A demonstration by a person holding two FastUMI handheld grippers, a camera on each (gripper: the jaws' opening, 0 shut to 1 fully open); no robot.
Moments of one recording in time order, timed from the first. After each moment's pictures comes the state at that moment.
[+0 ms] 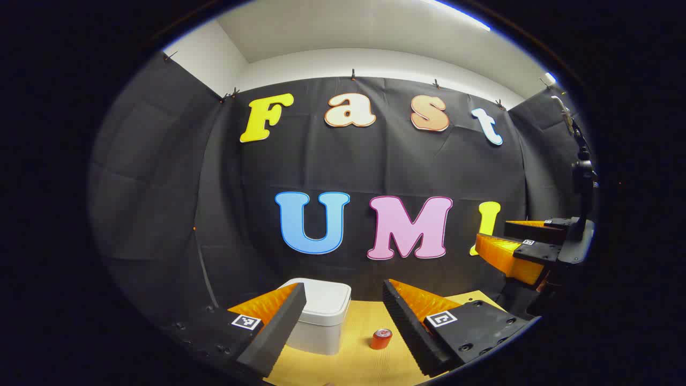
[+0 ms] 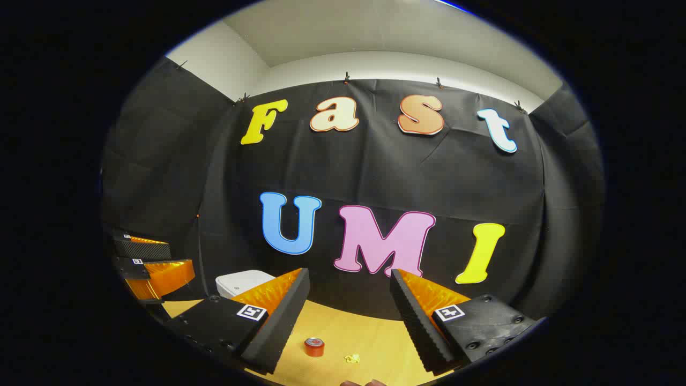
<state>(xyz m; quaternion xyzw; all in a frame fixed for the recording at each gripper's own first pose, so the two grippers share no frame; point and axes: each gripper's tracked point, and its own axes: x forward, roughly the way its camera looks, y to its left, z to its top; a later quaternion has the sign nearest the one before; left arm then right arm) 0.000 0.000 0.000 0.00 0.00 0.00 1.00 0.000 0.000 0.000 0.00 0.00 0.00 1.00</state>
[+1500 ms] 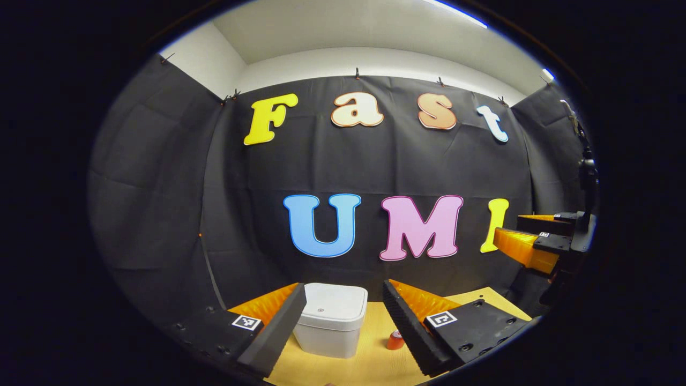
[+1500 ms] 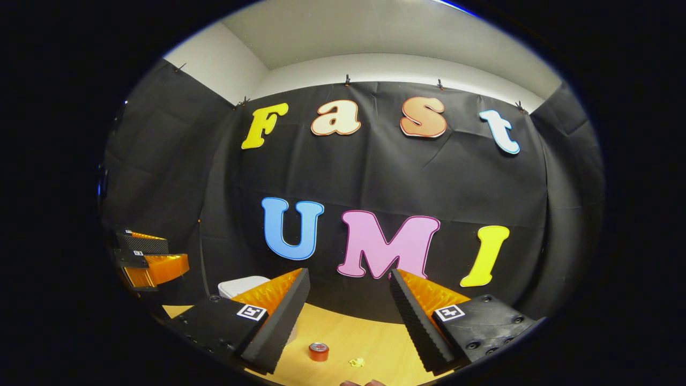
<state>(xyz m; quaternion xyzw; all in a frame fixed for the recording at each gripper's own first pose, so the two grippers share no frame) 0.018 0.043 0.006 0.01 0.00 0.01 1.00 0.013 0.003 0.011 0.01 -0.01 0.00 1.00</state>
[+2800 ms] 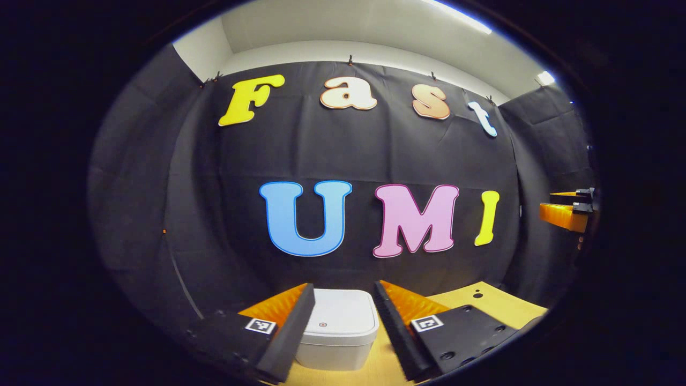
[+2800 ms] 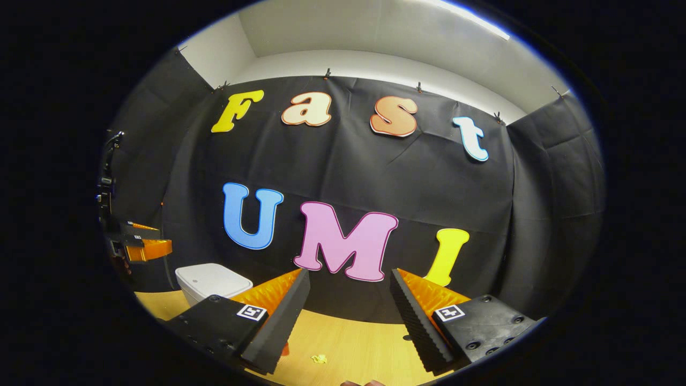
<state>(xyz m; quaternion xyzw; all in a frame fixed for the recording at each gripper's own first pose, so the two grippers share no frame) 0.125 0.082 -0.046 0.01 0.01 -0.08 1.00 0.008 -0.057 -0.006 -0.04 0.00 -0.10 0.99</state>
